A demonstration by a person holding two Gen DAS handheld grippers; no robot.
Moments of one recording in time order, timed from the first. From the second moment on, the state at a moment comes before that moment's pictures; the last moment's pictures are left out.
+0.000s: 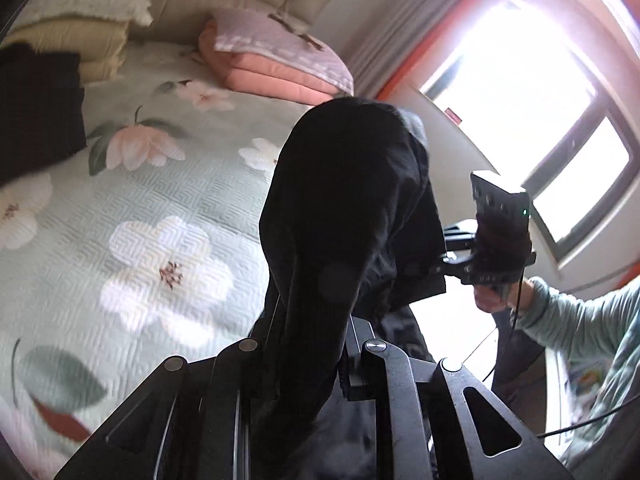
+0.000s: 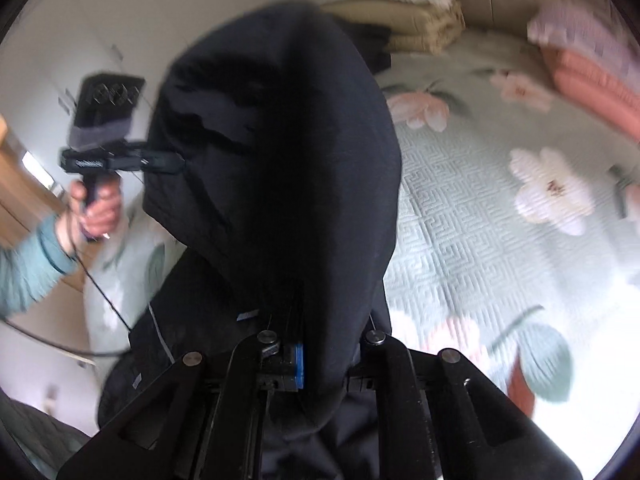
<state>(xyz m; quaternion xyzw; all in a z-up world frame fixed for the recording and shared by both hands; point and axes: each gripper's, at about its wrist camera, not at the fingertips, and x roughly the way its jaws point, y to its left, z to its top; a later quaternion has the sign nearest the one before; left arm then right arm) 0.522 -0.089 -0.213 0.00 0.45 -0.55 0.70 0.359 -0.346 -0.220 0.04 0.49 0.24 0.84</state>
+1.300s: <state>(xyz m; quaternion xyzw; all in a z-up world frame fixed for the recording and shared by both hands) 0.358 -0.051 -0.251 0.14 0.49 -0.51 0.69 0.248 -0.230 -0.216 0.05 0.56 0.18 0.81</state>
